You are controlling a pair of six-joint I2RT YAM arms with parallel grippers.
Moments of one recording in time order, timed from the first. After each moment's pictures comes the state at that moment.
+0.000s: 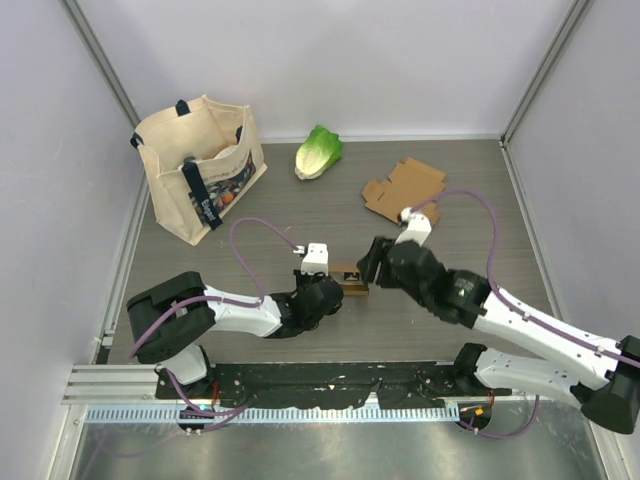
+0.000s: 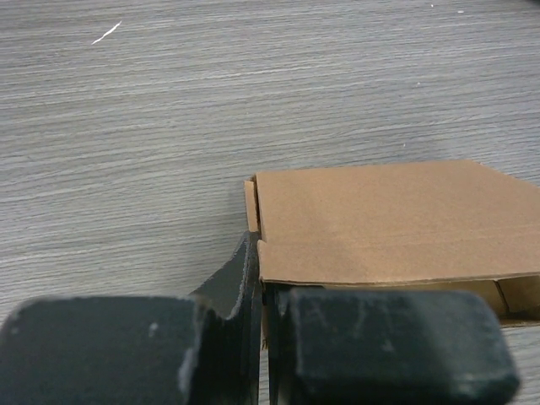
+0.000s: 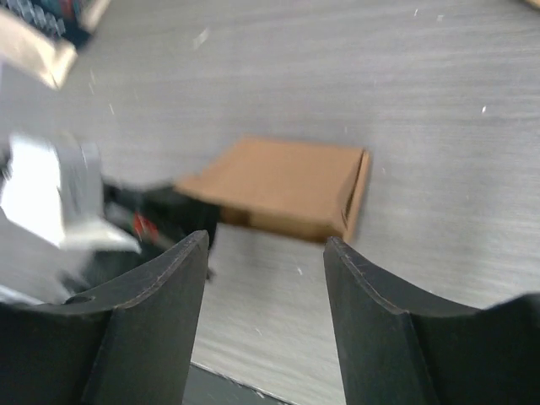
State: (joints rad) left arm -1.15 1.62 0.65 0.31 -0.88 -0.62; right arm 1.00 0.92 0.75 -0.46 0.46 0.76
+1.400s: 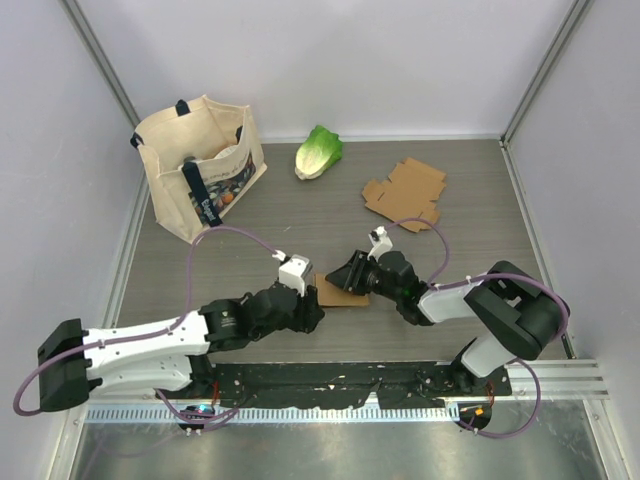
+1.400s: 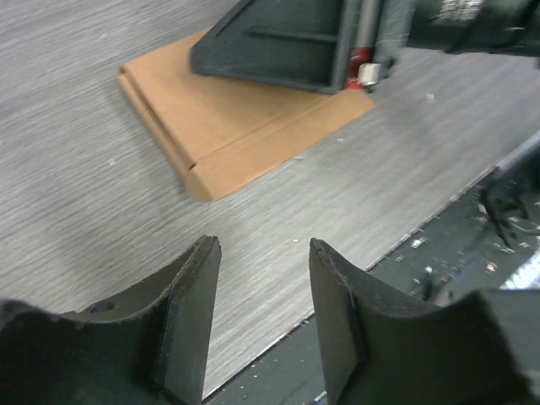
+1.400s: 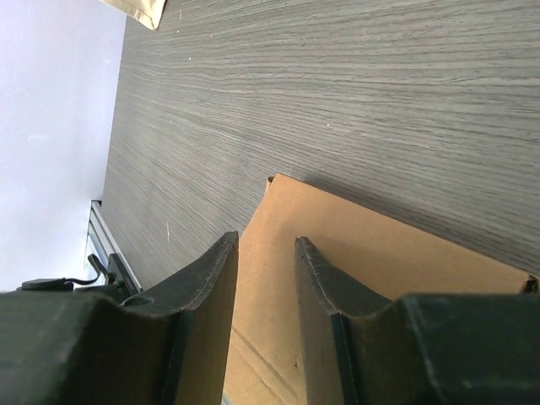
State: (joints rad) left arm -1.19 1.00 0.55 -0.19 -0.35 -0.66; right arm 0.74 1.54 0.38 0.80 -0.15 0.91
